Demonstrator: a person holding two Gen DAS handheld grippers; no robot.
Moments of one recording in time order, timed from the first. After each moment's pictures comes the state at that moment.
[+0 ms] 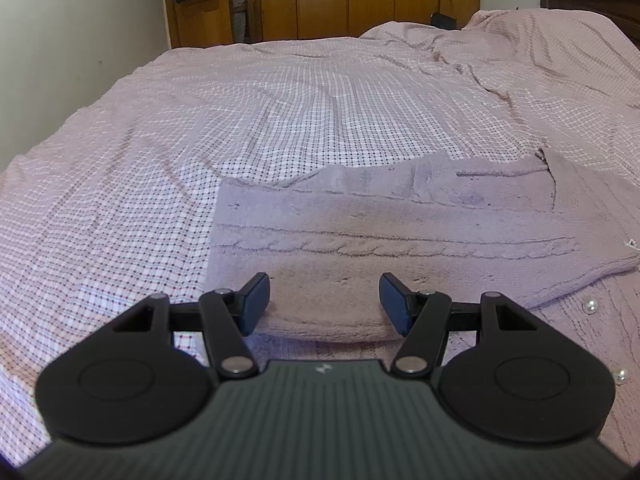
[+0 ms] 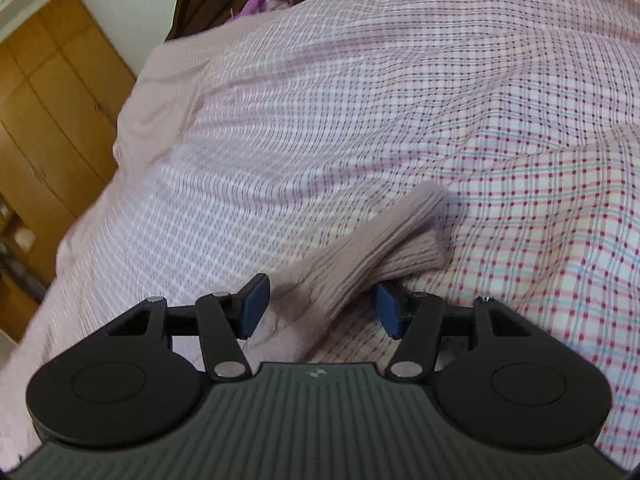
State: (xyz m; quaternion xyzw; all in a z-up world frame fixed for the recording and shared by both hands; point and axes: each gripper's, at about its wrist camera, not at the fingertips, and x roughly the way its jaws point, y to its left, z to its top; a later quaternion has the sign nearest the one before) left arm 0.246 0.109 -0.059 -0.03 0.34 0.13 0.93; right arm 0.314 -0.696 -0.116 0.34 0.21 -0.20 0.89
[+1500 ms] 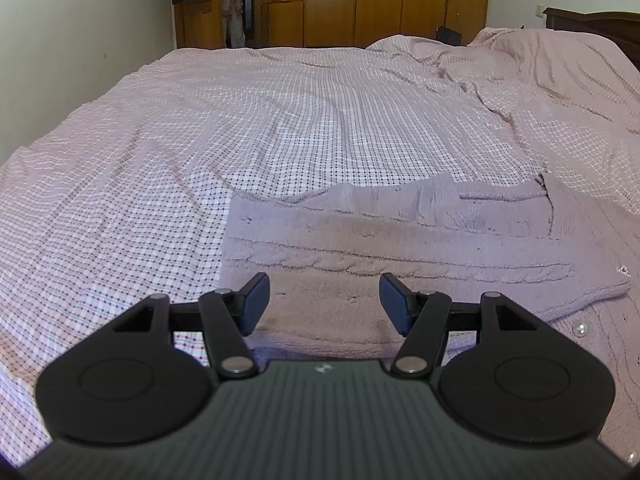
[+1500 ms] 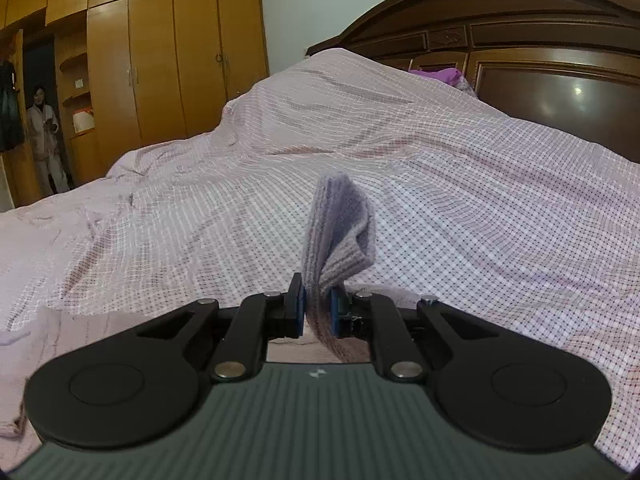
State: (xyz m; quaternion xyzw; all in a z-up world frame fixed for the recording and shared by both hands) left arm 0.241 0.121 -0.044 -0.05 0.32 0.13 0.94; right arm 0.362 -0.467 -0.039 0.07 0.18 -0.11 0.97
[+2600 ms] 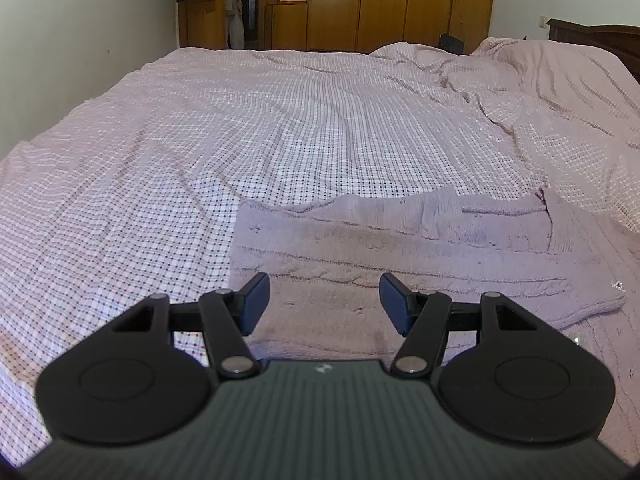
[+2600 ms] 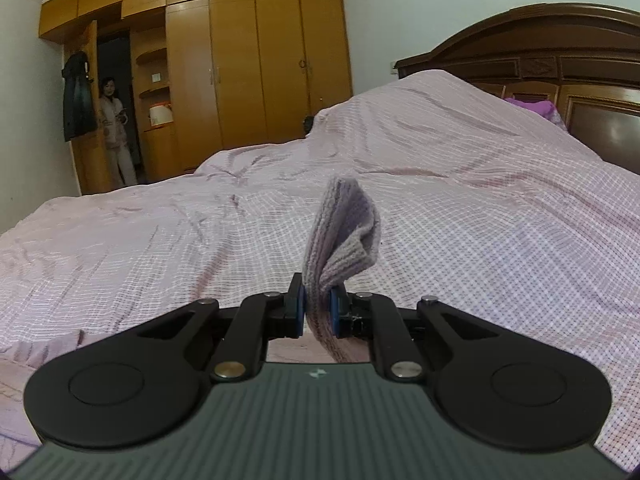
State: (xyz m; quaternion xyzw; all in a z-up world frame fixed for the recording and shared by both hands) left arm 0.239 0.131 -0.036 -0.07 0.31 0.13 0.94; right arm 0.361 -0.331 0.011 0.05 0.18 0.00 0.98
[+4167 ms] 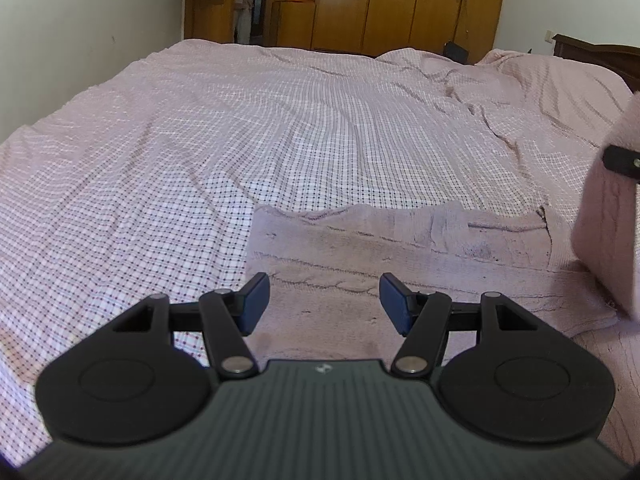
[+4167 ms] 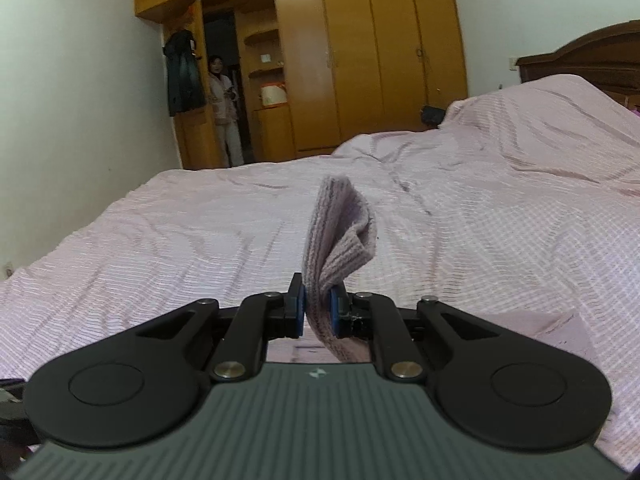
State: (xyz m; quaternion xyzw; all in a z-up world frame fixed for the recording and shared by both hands) left arm 0.230 0.151 -0.025 -0.10 0.31 0.13 0.94; right arm 0.292 -0.073 0.035 0.03 0.19 0.17 0.97
